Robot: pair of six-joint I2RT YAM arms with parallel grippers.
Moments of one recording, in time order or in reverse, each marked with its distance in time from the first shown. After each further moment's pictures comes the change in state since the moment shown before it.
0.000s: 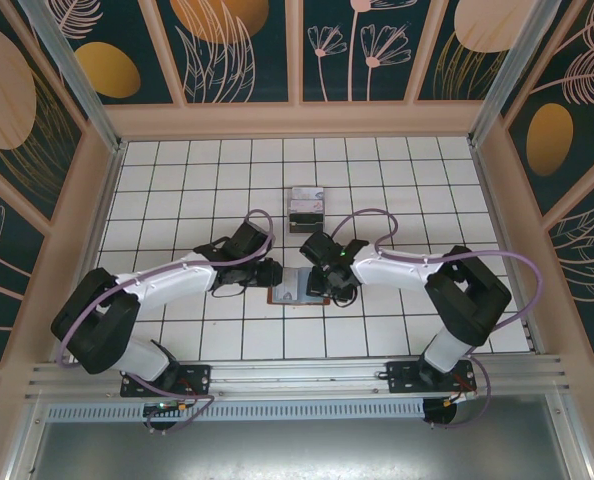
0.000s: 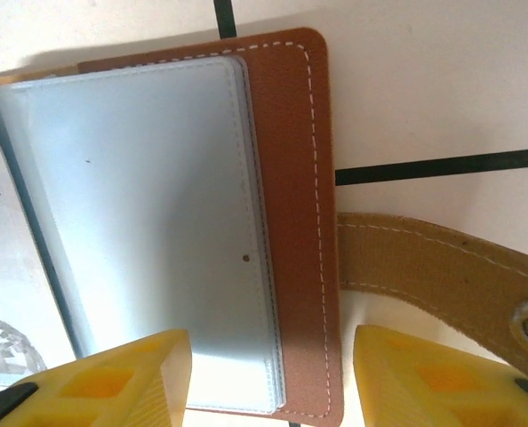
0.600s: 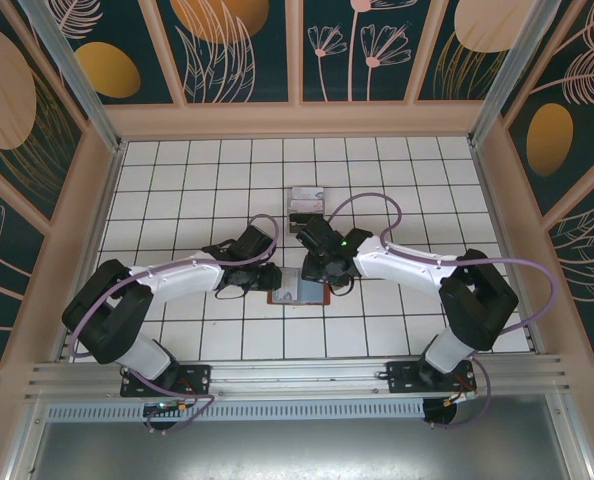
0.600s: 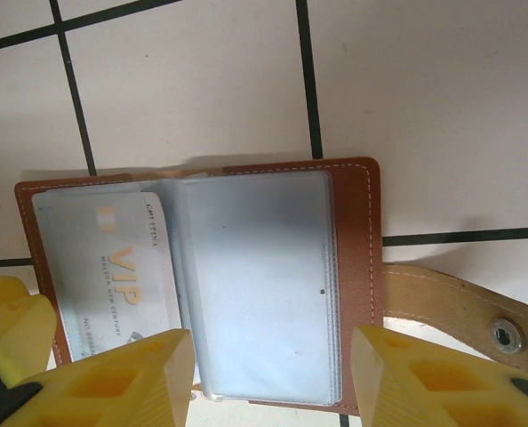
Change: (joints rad) left arm -0.009 0.064 -0.001 0.001 -0.026 0.003; right arm 0.000 -0.042 0.106 -0.039 0.073 -0.021
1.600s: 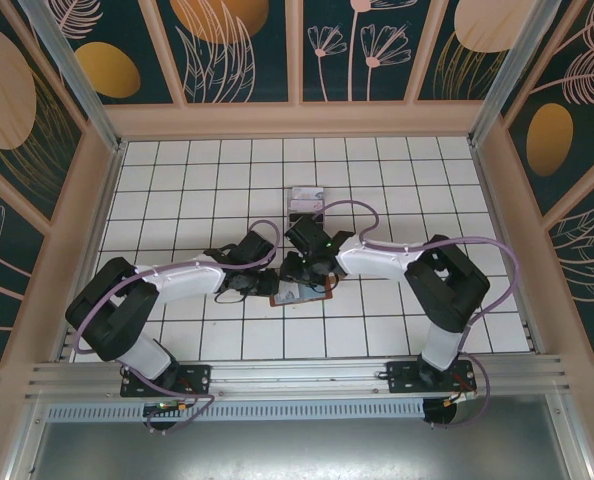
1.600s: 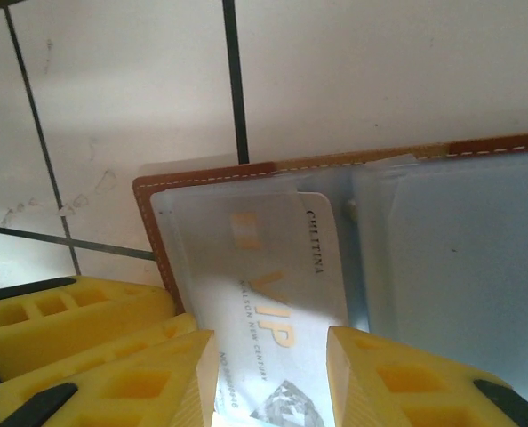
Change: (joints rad) left arm -0.006 0.022 -0.038 0.023 0.000 0.008; right arm -0.001 0.175 0.016 0.265 -0.245 -0.001
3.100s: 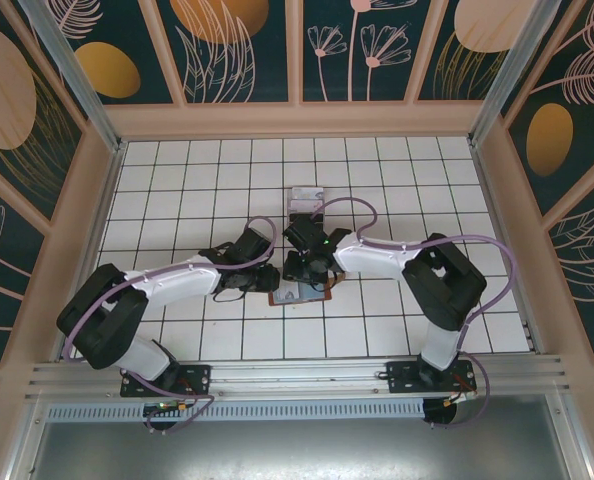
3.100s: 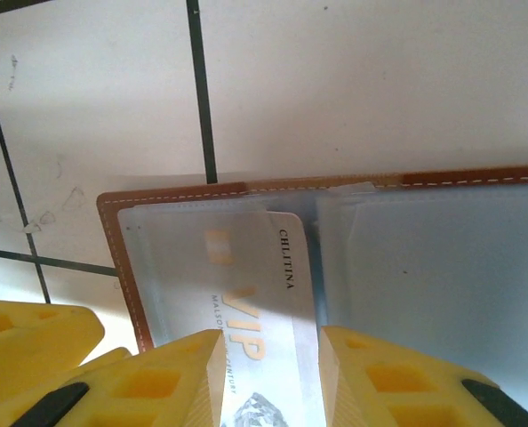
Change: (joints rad) left arm 0.000 -0.052 0.007 -0.009 -0.034 -0.011; right arm -0.002 0.012 0.037 -0.064 0.060 -0.029
